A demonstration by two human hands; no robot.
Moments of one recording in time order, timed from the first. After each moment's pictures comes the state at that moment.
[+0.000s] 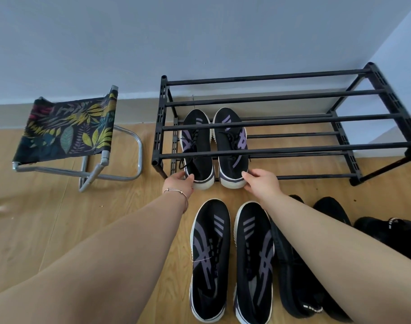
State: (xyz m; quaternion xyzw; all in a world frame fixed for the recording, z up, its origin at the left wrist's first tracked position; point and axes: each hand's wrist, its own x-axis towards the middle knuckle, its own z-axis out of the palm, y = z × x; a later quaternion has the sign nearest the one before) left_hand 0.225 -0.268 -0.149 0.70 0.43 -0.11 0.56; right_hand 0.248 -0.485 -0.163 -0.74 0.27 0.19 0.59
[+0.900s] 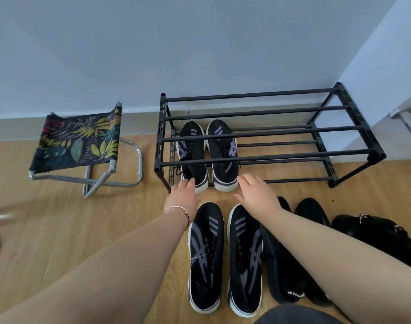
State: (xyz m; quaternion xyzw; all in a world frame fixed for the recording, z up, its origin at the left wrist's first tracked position) left_hand 0.185 -0.284 -0.096 0.96 0.06 -0.22 0.14; right_hand 0.206 -0.503 -0.111 -0.98 -0.16 0.10 0.09
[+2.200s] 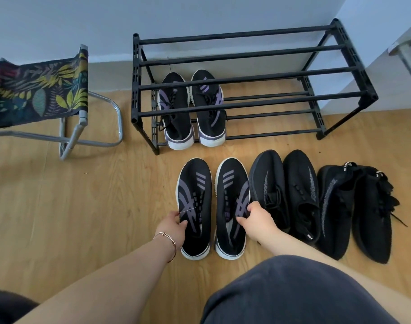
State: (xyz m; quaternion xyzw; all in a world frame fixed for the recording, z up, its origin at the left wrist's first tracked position) left_hand 0.021 -0.293 -0.169 0.81 0.30 -0.35 0.36; right_hand 0.045 -0.522 -0.148 -0.85 0.23 0.37 0.29
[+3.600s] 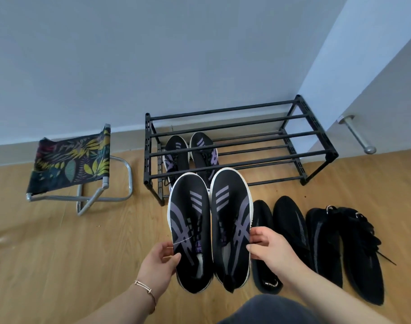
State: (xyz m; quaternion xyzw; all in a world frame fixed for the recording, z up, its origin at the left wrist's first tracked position) left_hand 0.035 -0.260 -0.066 0.72 0.31 -0.22 0.58; right_hand 0.059 -0.553 -0.047 -0.76 0.22 0.25 0.56
